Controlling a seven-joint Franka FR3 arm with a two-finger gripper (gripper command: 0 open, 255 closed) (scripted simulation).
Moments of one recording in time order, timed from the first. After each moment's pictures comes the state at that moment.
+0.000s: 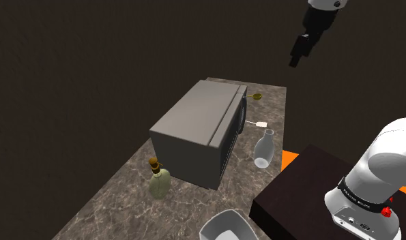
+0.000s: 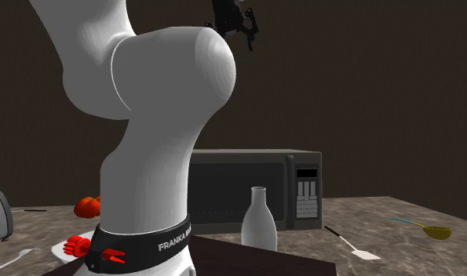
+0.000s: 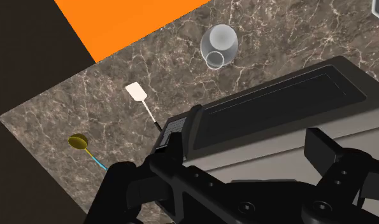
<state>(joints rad) 0.00 -0.81 0.07 -2.26 -0.08 1.64 -0.05</state>
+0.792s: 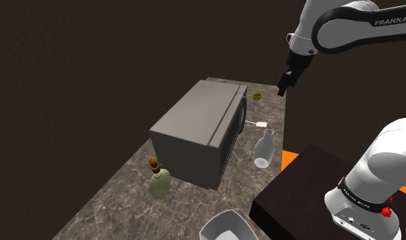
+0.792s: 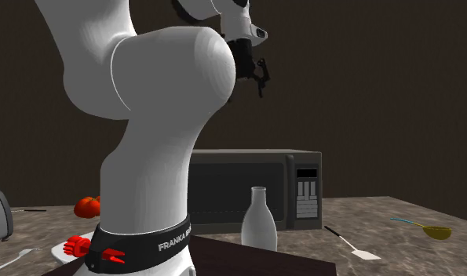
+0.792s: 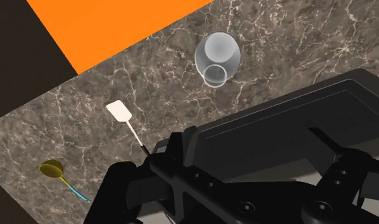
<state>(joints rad) -0.01 -0.76 0.01 -2.55 -0.08 1.94 -0.08</state>
